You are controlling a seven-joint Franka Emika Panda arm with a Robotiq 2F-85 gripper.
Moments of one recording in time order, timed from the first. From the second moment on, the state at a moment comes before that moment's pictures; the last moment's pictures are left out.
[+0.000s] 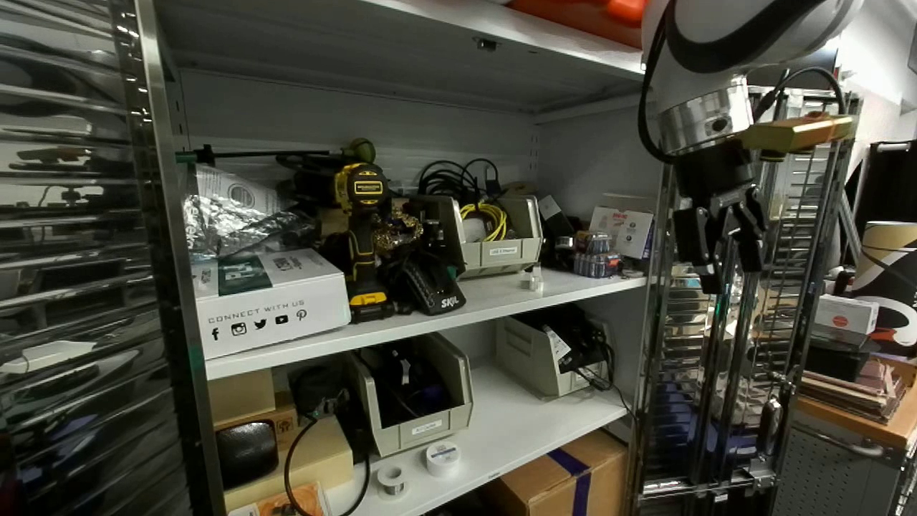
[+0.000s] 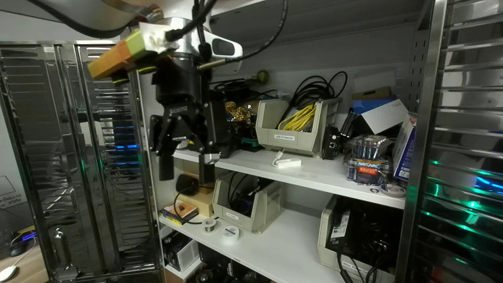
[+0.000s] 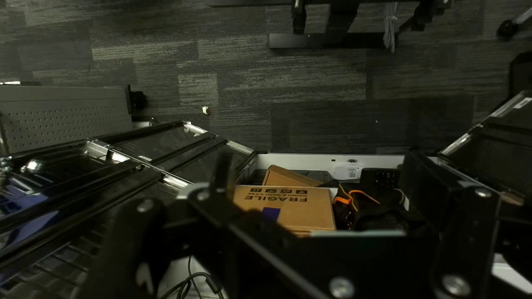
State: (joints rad) arm -0.02 -0.32 0.03 -2.09 -0.21 1.56 -0.01
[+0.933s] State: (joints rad) arm -0.03 0.11 -0.02 -1.71 -0.18 1.84 0.06
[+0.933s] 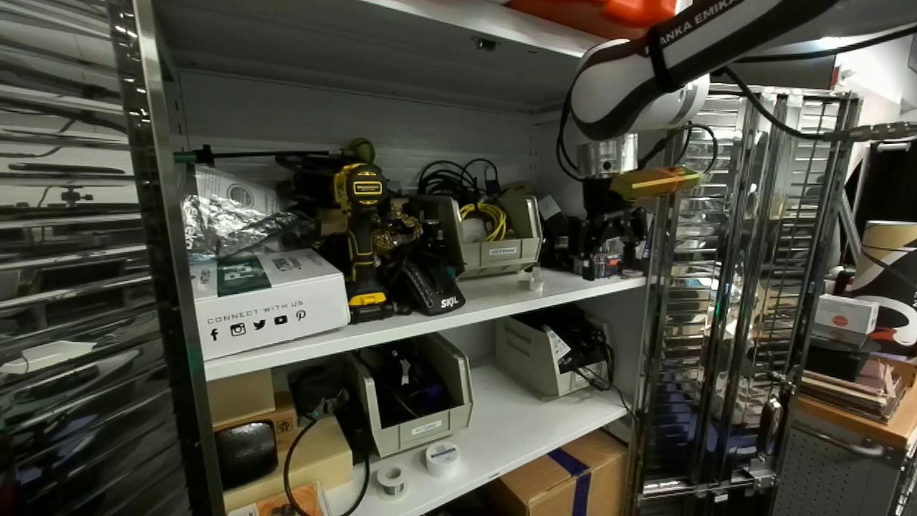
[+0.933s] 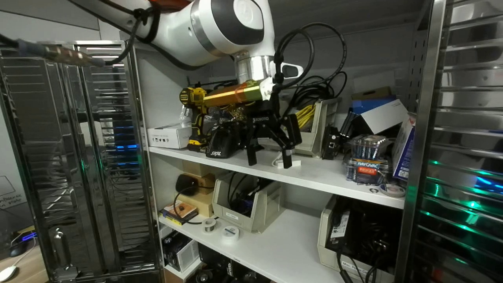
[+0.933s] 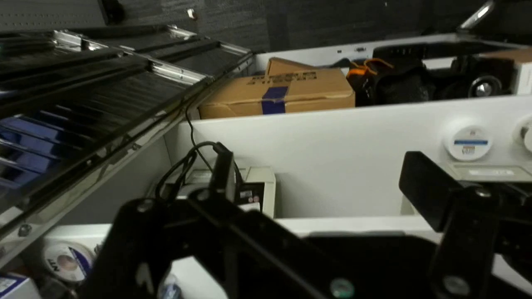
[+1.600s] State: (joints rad) arm -0.04 0.27 -0.03 -1.53 -0.02 1.94 0.21
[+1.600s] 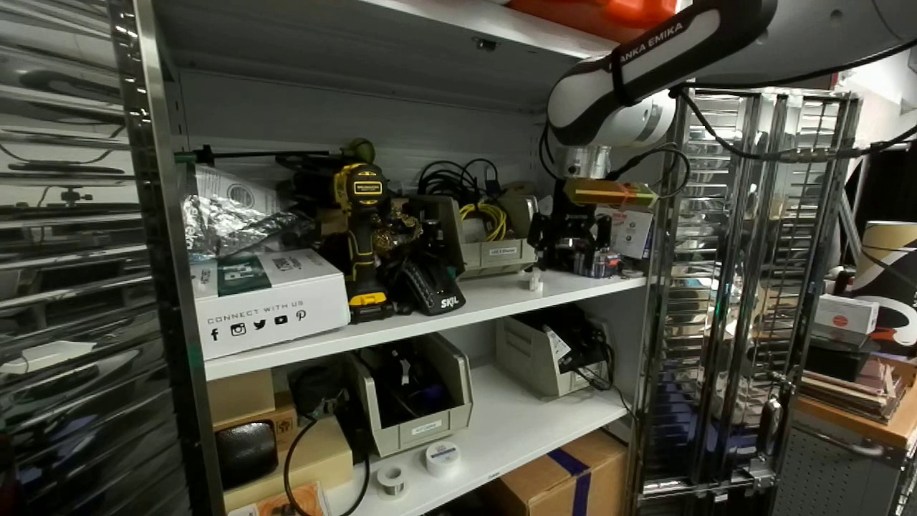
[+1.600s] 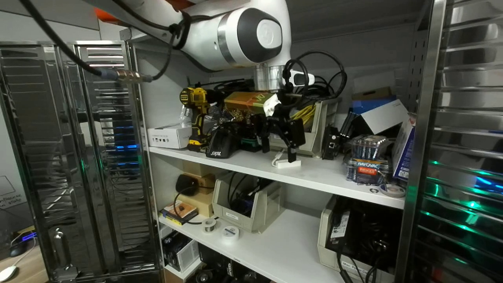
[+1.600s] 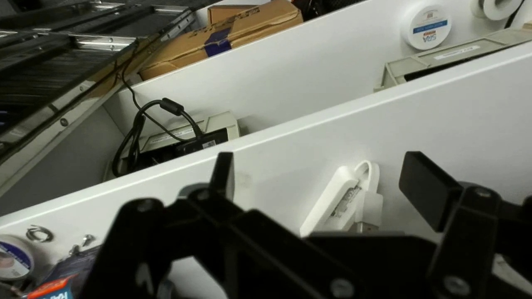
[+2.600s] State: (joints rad) arm -0.01 0.48 -0.04 -1.32 -0.11 1.95 0.27
